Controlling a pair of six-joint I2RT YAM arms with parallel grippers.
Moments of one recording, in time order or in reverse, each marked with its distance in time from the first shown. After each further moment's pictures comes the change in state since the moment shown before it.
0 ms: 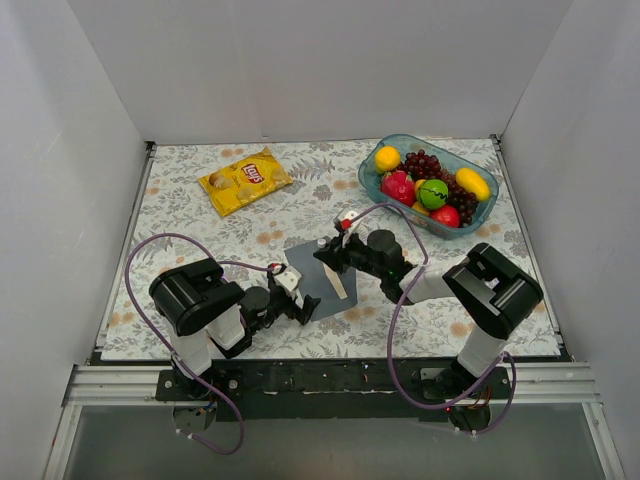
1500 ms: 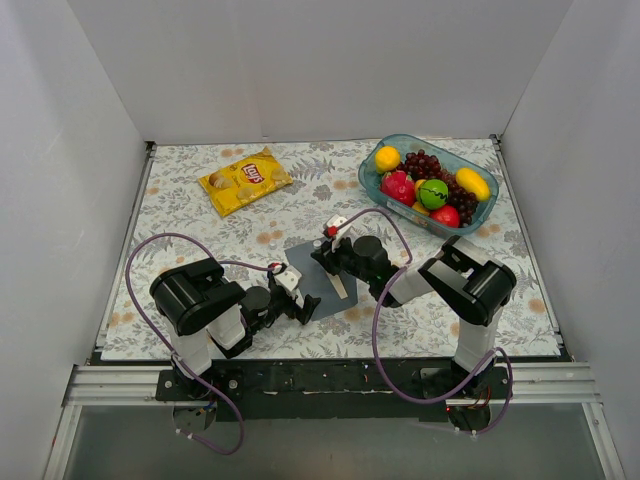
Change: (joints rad) left arm 0.000 0.005 0.006 0.001 -0.013 -0.004; right arm 0.061 0.153 0.052 0.075 0.163 -0.084
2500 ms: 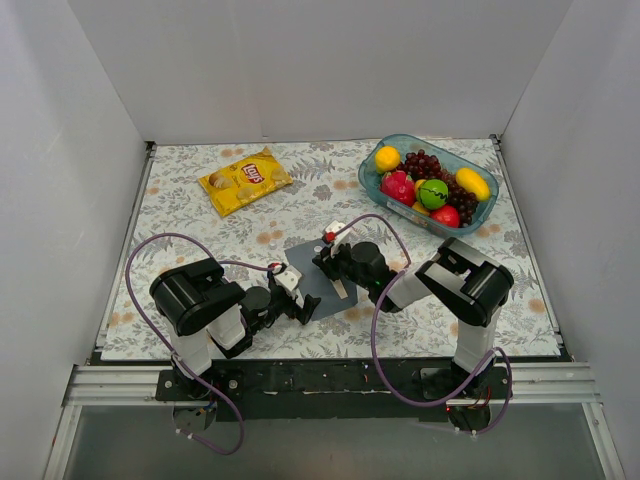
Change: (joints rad) left arm 0.000 -0.003 0.000 -0.002 -0.008 -0.003; right arm 0.033 0.008 -0.031 -0.003 0.067 0.001
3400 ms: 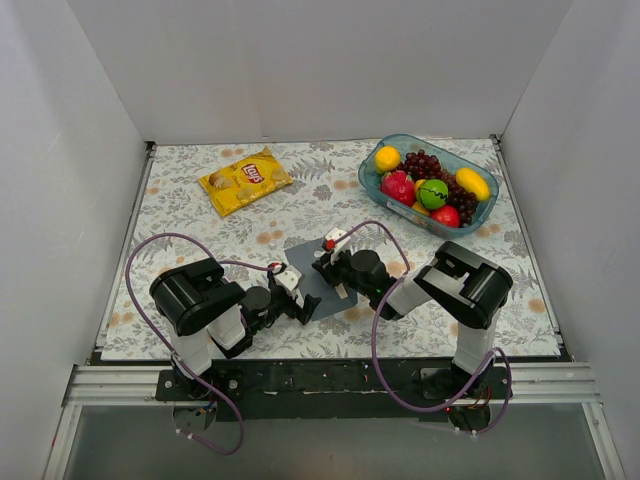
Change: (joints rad) left arm 0.000 0.000 0.002 0.000 -0.003 -0.003; right arm 0.045 -0.004 -0.048 0.057 0.056 -0.004
